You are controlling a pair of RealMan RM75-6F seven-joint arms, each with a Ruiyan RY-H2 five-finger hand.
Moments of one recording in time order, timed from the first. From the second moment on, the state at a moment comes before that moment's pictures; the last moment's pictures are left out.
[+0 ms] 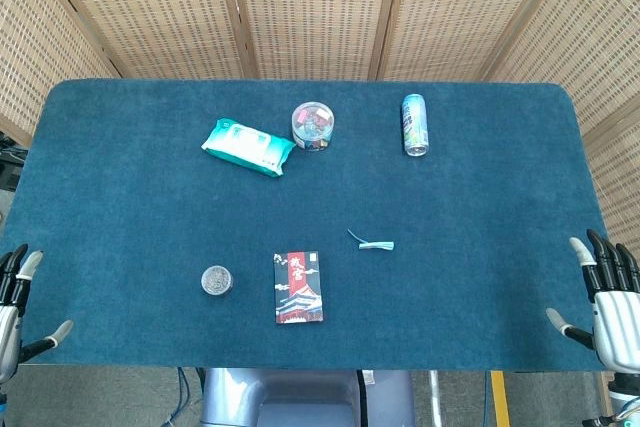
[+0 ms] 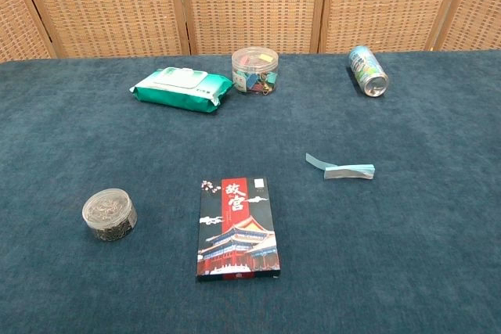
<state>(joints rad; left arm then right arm) 0.08 -1.18 0.00 -1.69 1.63 1.68 0.15 -0.01 -1.07 0.07 -1.72 -1.59 1.63 -0.06</state>
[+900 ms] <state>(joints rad) 0.05 -1.22 -0.04 -1.69 1.56 1.64 0.23 0.38 -1.08 0.18 -1.76 -1.48 1.09 -0.09</state>
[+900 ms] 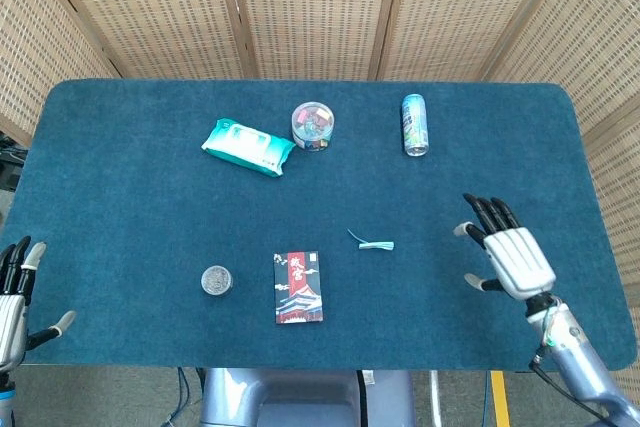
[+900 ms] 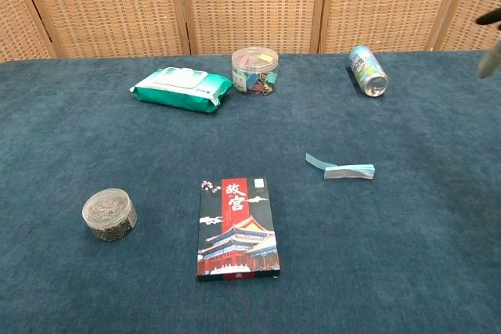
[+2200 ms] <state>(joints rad) 0.00 -1.23 -0.07 -1.69 1.45 1.56 0.26 0.74 -1.62 0.16 -1.42 -0.93 0.96 -0.58</state>
